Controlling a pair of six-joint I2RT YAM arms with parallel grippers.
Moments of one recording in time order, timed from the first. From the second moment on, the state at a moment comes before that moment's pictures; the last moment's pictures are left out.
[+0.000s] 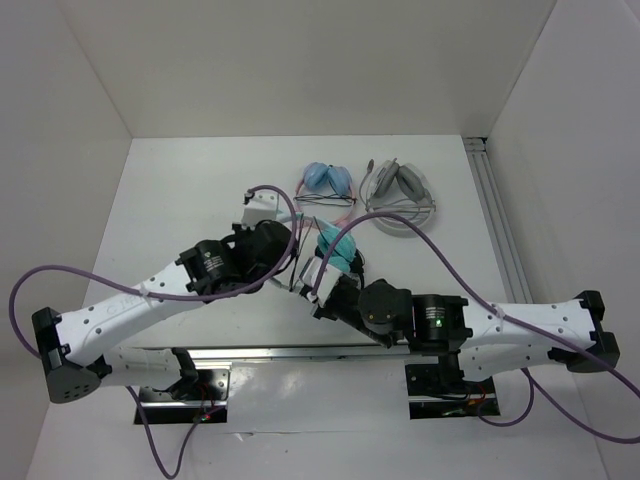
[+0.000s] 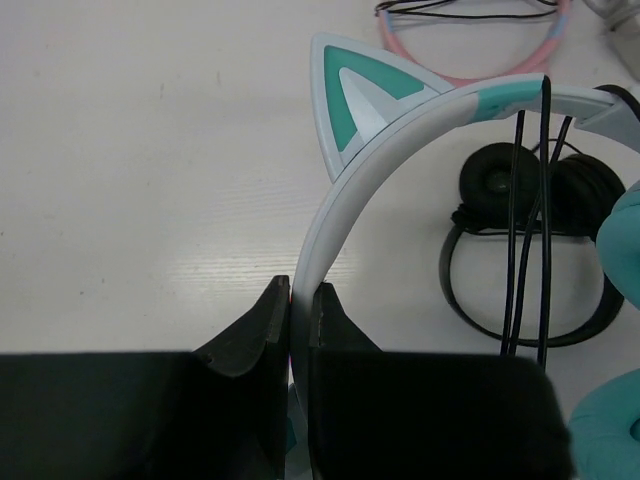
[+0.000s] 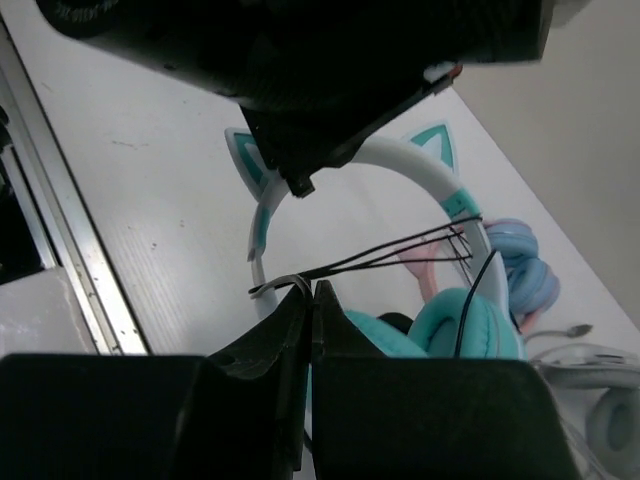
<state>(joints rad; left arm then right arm) -0.98 1.21 1.24 -0.91 -0.82 -0.64 1.50 1.02 0.98 -0.12 0.57 -0.26</state>
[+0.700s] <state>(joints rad) -1.05 1.21 1.25 -0.84 -0.47 -0.23 1.63 1.08 1.09 -0.33 0.77 -0.45</state>
